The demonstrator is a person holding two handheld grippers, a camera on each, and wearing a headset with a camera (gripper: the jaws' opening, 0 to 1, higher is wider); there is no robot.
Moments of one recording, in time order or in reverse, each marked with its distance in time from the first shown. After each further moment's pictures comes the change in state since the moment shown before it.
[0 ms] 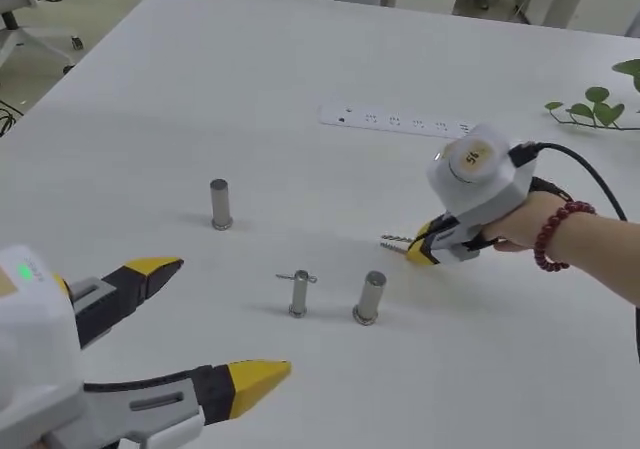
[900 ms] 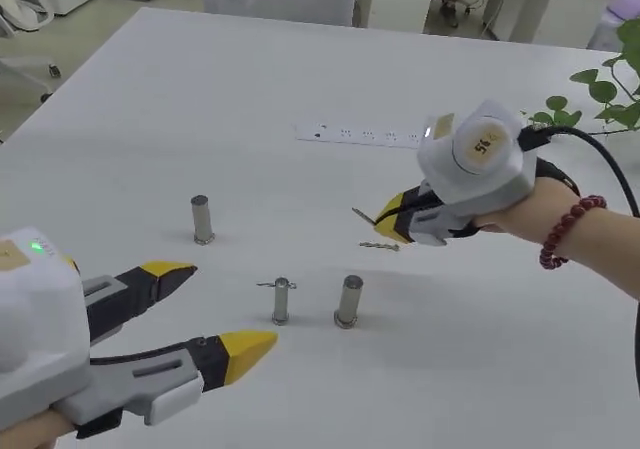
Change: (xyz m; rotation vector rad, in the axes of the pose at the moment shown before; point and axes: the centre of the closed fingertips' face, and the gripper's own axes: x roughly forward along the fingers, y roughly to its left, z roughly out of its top) left arm 0.010 -0.011 0.018 -0.002 0.012 -0.047; right arm -0.069 0.025 0.060 -0.186 -0.227 -0.090
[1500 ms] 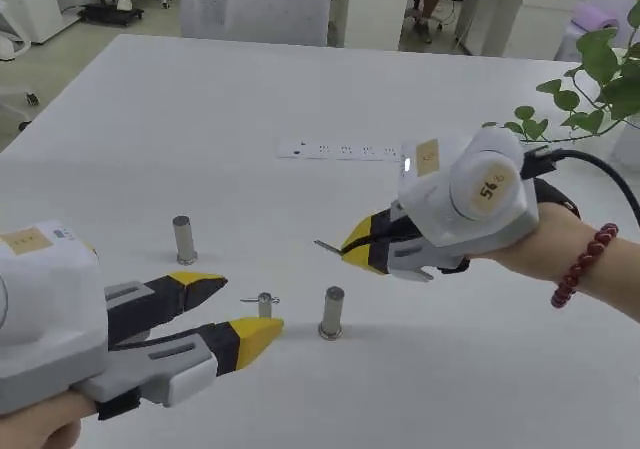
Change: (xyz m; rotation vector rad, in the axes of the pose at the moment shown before) left arm 0.016 -0.022 0.016 -0.067 0.003 -0.097; right arm -0.029 0.057 0.032 -0.175 -0.081 0.038
